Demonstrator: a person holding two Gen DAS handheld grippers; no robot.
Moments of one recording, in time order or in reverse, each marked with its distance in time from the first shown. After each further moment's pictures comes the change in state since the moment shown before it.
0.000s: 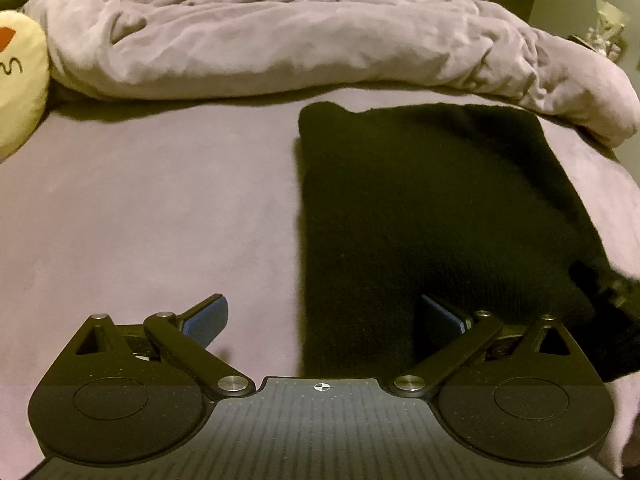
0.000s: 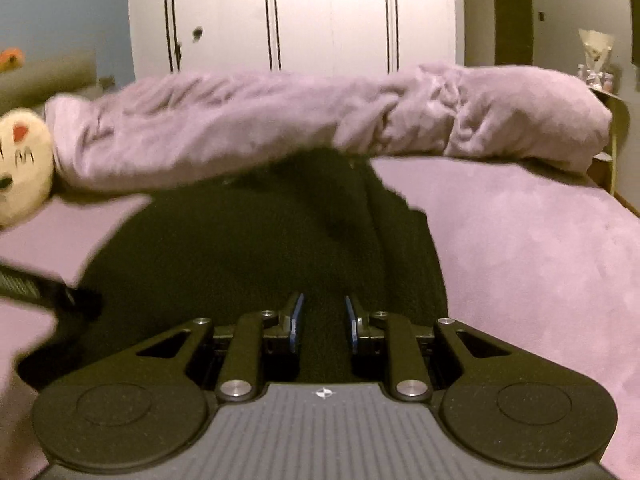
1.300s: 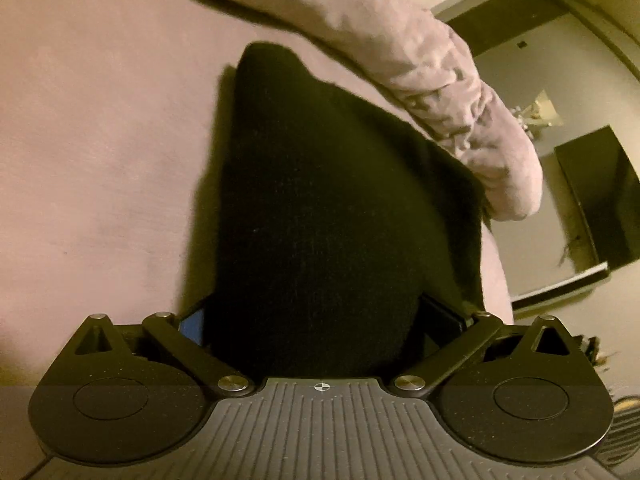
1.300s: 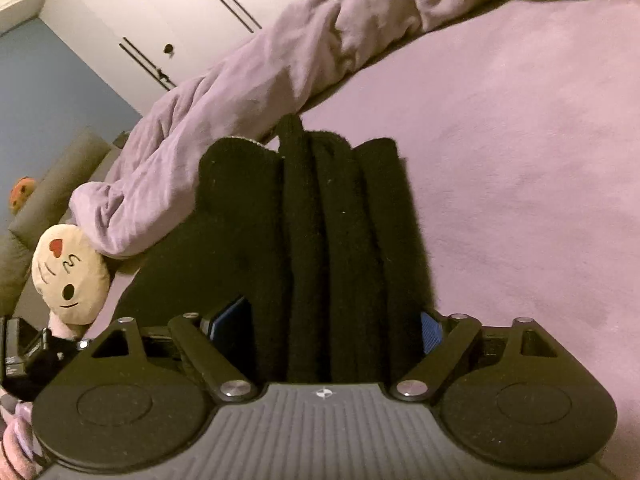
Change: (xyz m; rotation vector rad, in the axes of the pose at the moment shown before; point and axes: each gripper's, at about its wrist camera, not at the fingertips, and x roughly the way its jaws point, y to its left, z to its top) left arm 0.093 0.055 0.019 -0.398 0.181 -0.608; right arm 0.095 -0.118 0.000 0.460 0.252 0.354
